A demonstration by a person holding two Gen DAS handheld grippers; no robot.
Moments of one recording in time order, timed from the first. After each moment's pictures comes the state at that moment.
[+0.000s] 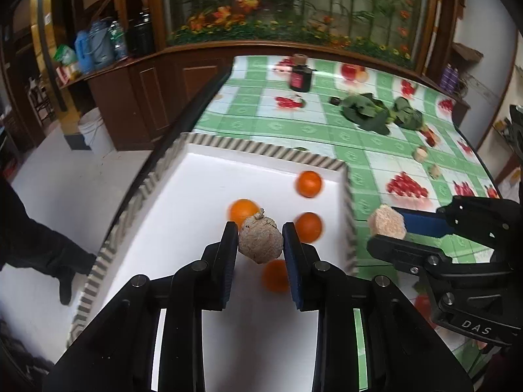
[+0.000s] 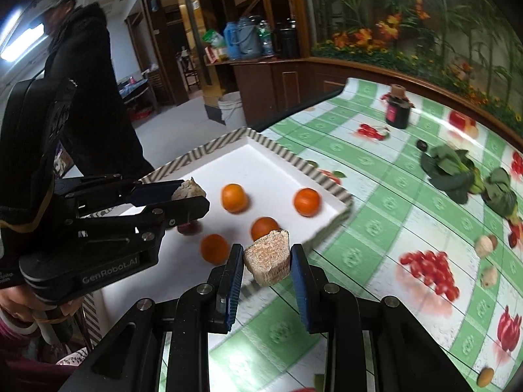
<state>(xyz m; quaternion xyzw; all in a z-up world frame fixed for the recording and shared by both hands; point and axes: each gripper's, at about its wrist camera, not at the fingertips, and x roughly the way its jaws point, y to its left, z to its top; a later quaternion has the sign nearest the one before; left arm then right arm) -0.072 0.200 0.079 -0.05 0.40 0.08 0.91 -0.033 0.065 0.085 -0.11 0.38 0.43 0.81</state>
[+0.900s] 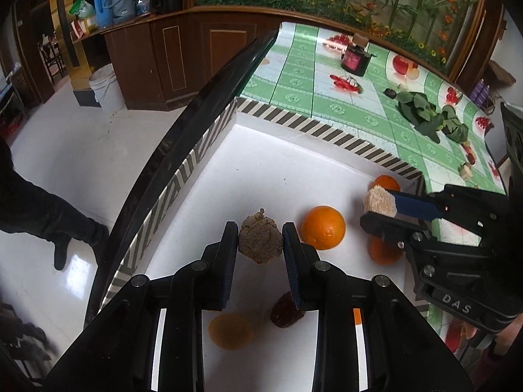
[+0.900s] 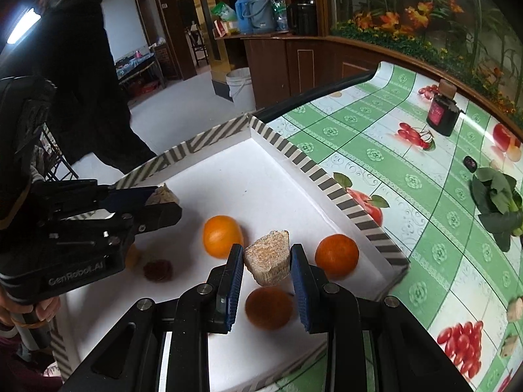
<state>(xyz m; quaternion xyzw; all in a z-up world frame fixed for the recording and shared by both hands) -0.031 0.269 0.040 -0.11 0.47 0.11 0.87 0.030 0.146 0.049 -0.15 0.42 0.44 0.78</state>
